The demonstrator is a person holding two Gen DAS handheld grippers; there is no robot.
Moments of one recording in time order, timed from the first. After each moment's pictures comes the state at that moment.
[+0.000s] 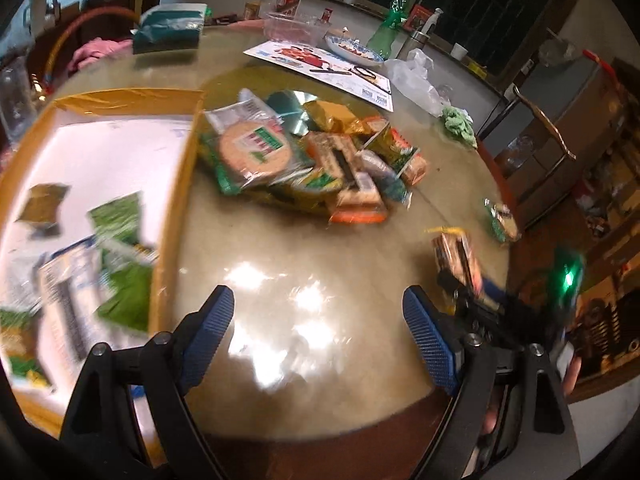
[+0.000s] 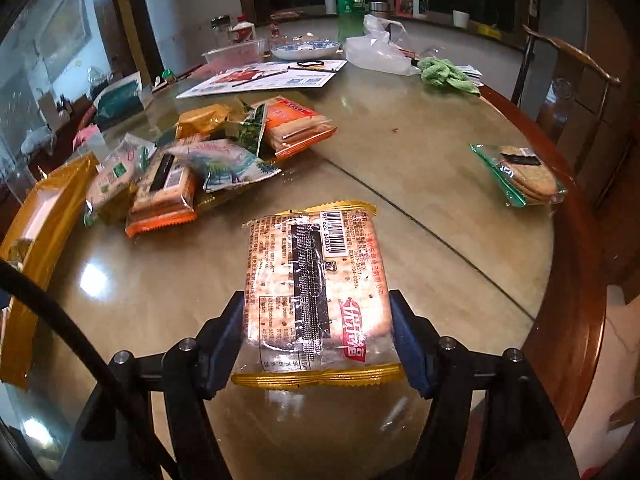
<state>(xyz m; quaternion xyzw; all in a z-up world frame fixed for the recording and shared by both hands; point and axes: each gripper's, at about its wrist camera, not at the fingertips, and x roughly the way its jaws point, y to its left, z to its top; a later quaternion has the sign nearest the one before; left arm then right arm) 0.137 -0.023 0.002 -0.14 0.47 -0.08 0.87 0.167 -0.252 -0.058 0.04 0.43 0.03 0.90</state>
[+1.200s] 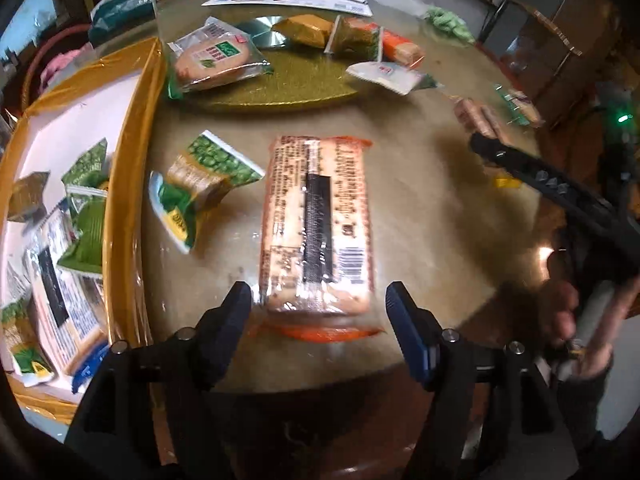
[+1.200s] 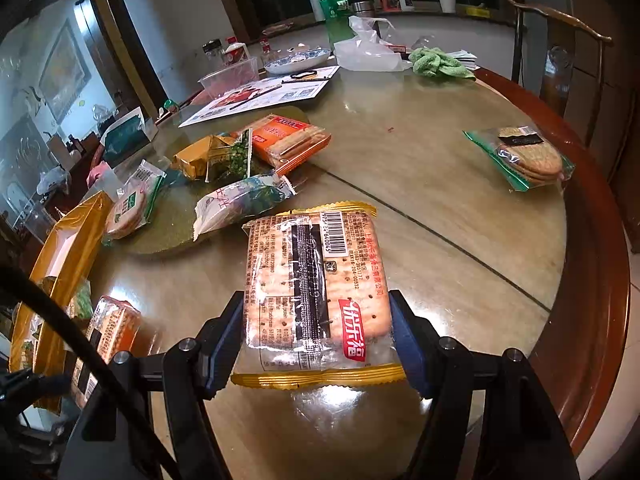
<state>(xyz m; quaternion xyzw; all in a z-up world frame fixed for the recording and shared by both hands) 0.095 -0.044 -0.040 -0.01 0.55 -0.11 0.83 0.162 -0.272 -0.058 0.10 0.42 0.06 0.90</state>
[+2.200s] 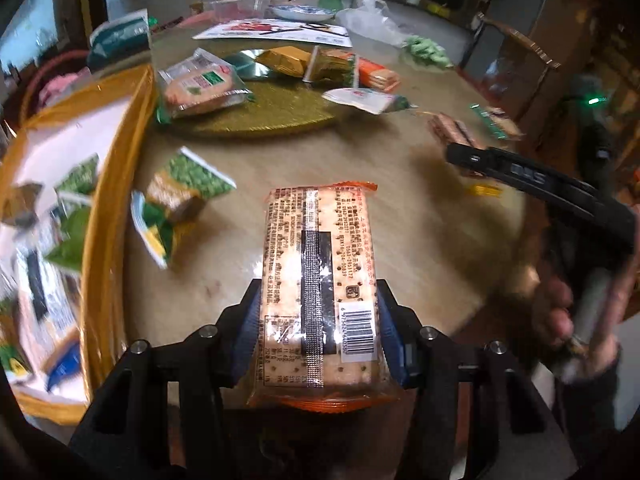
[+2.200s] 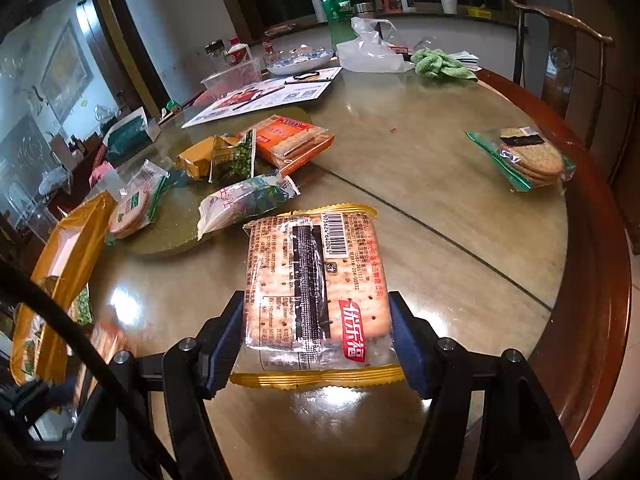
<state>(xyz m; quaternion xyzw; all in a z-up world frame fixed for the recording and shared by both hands) 0.079 -0.055 -0.046 -0.03 0.49 -0.14 0.86 0.160 -0.274 -0.058 0.11 0.41 0.06 0.90</state>
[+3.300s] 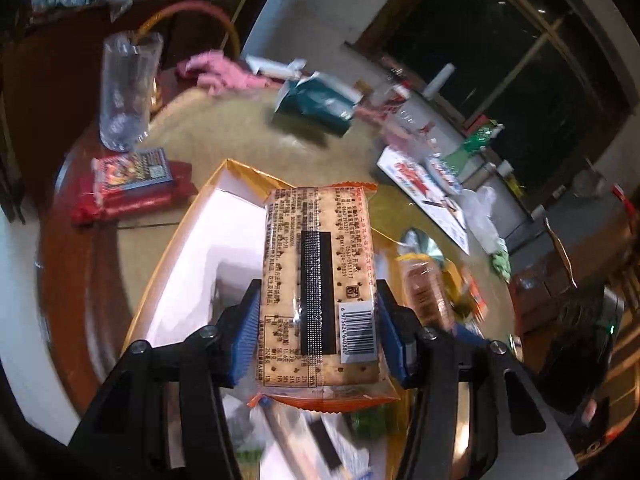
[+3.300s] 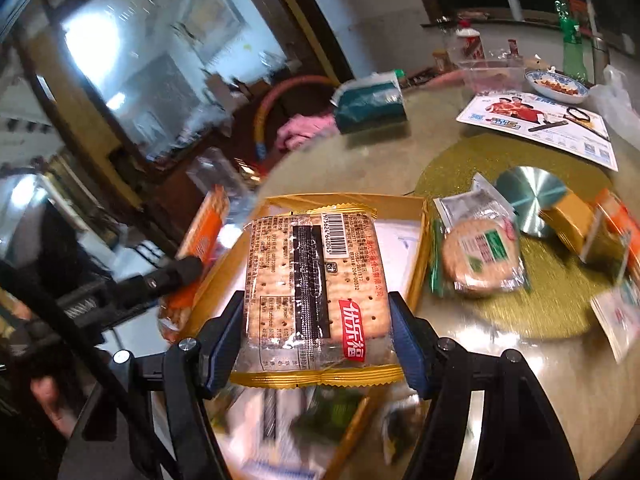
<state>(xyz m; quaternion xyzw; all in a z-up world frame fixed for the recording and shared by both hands) 0.158 0.222 0.027 -0.28 0.39 0.00 0.88 0.217 0.011 0.016 0.07 0.42 0.32 0.84</state>
